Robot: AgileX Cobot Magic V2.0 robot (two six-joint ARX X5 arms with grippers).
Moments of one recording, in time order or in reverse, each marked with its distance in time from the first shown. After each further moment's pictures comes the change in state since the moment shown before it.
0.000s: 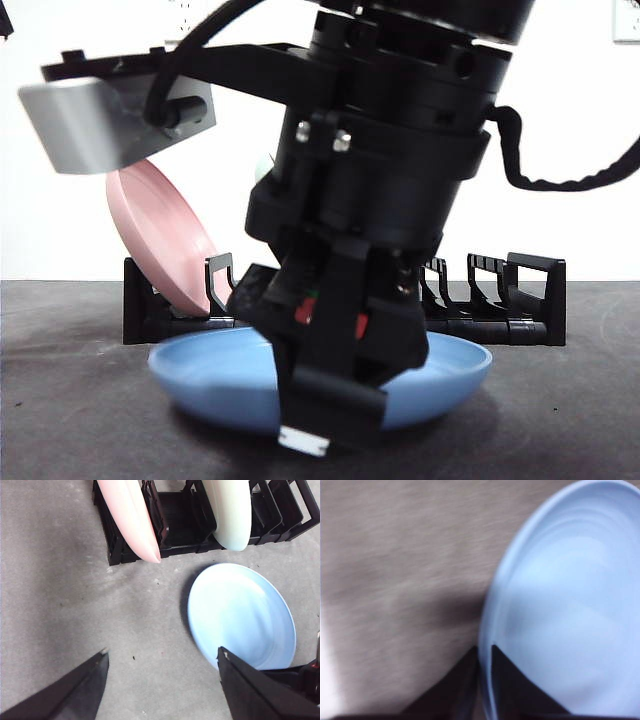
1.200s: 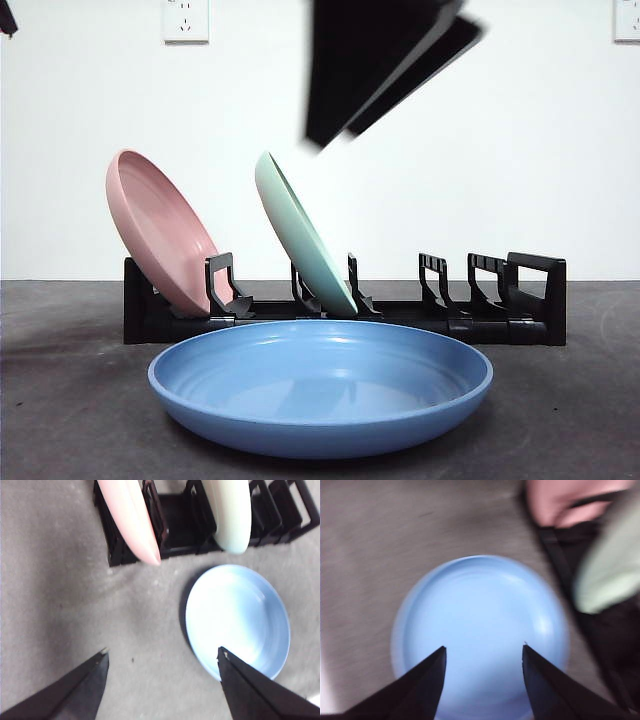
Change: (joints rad) left arm 0.000 0.000 0.000 0.025 0.000 -0.027; right arm -0.148 -0.369 0.086 -0.125 -0.030 0.114
